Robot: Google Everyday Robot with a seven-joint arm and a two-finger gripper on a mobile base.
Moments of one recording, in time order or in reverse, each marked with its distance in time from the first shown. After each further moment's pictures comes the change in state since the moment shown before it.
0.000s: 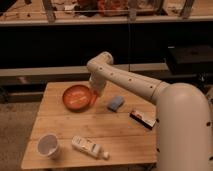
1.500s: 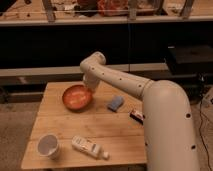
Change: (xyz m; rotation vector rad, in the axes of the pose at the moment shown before) arm 0.014 -0.041 0.021 0.039 0.046 -0.052
